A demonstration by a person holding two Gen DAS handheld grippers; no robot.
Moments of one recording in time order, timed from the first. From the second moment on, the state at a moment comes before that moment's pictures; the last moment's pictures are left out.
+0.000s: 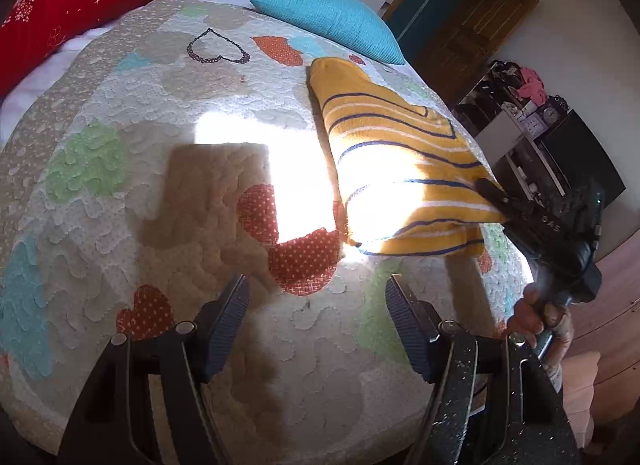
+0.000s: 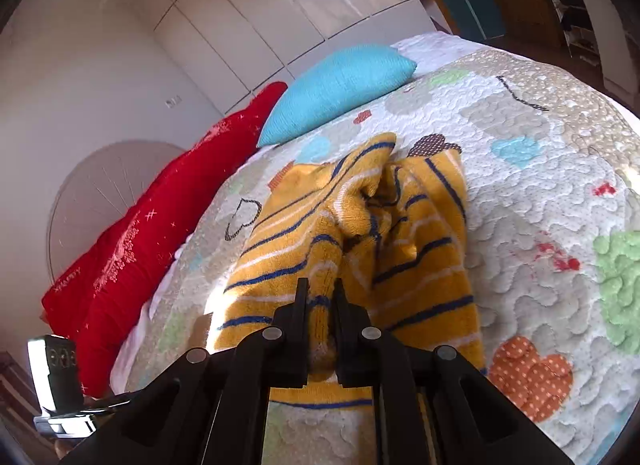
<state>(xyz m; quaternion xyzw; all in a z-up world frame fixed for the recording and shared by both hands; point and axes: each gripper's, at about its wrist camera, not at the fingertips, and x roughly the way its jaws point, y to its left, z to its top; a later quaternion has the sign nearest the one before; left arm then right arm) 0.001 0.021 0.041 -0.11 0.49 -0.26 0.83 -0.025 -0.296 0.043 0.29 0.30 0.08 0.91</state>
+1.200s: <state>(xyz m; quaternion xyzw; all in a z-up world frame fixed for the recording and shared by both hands) -0.048 0.004 0.053 0.03 0.42 -0.17 0.89 0.017 -0.308 0.026 0.16 0.35 -0.08 0.92</state>
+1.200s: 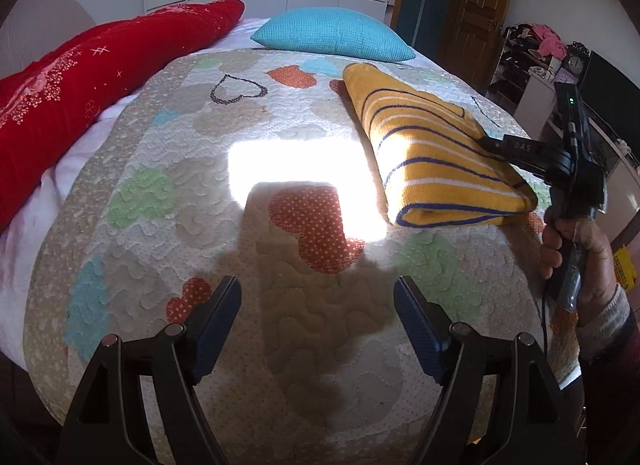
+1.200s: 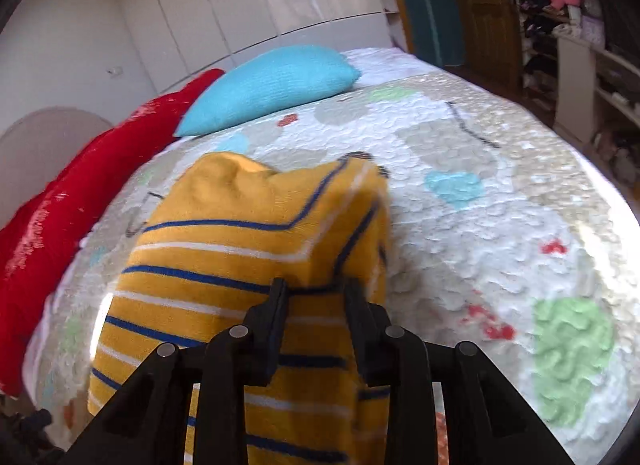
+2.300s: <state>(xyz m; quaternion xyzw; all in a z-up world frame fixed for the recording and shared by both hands) -0.061 -0.049 0.059 0.05 0.41 -0.15 0.90 -0.126 -0.275 0.005 0.16 0.34 -0.09 0.92</state>
